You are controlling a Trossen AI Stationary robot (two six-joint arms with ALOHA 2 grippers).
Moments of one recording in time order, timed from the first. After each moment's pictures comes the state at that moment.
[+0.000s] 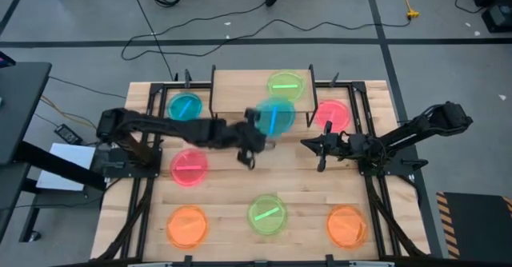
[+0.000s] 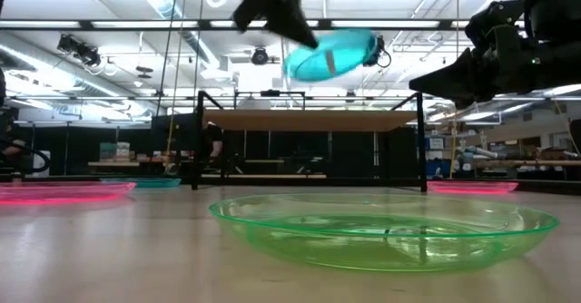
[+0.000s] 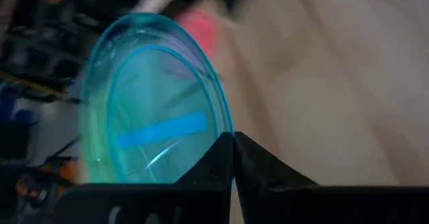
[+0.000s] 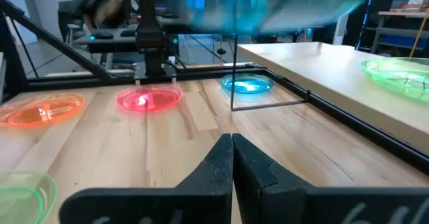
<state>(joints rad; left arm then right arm) -0.04 1.66 1.38 -0.36 -0.40 0.60 0.12 1.06 0.01 1.02 0.37 0.00</state>
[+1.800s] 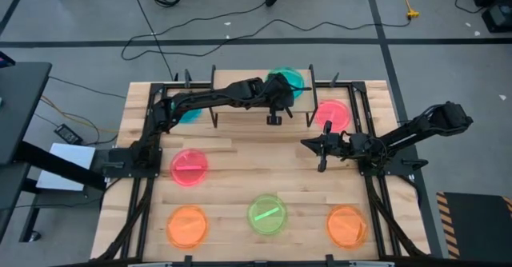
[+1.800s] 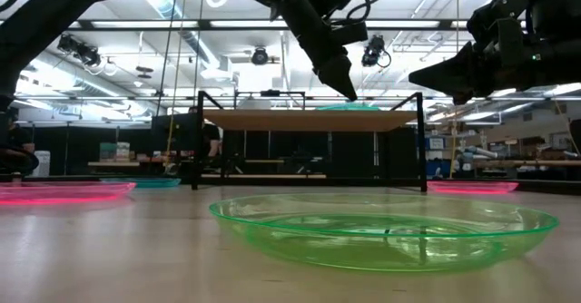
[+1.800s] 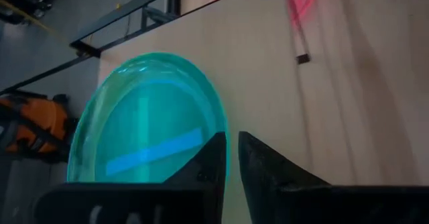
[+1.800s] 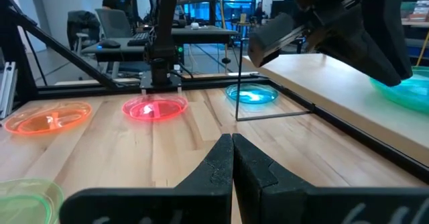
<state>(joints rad) 0.27 2.17 2.01 -0.59 -0.24 0.56 0.12 1.06 0.01 1.06 0.35 -0.02</state>
